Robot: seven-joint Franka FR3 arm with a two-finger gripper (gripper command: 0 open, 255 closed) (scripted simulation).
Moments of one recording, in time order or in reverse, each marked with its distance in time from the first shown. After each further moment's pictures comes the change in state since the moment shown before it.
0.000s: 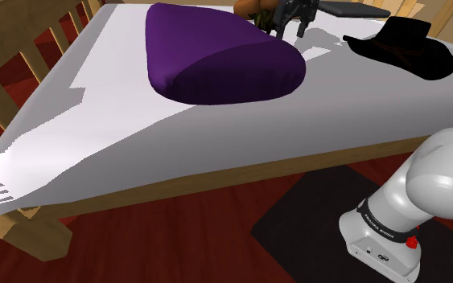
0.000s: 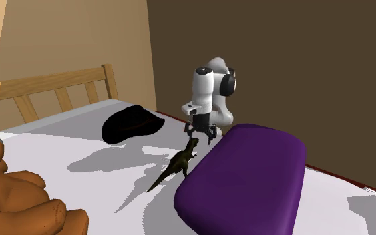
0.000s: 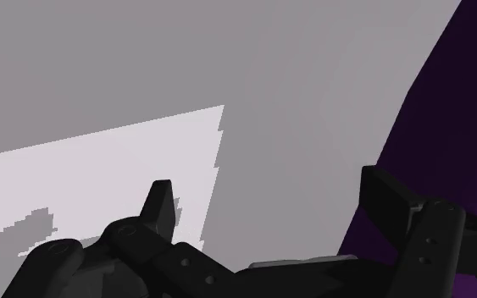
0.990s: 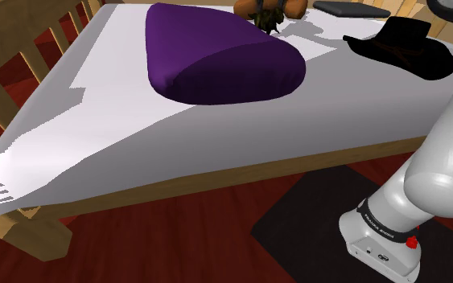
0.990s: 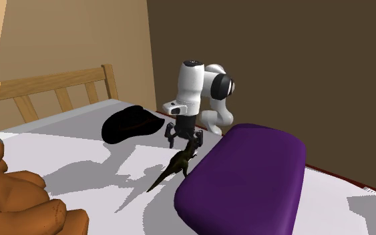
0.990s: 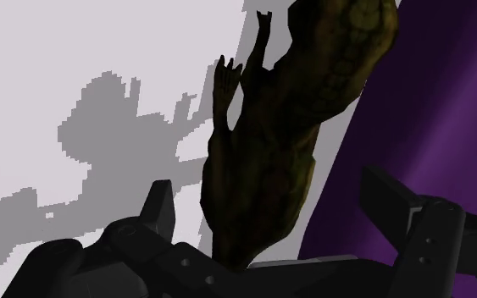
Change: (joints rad) arm -0.038 0.417 -0.037 0.581 -0.002 -0.032 -0.064
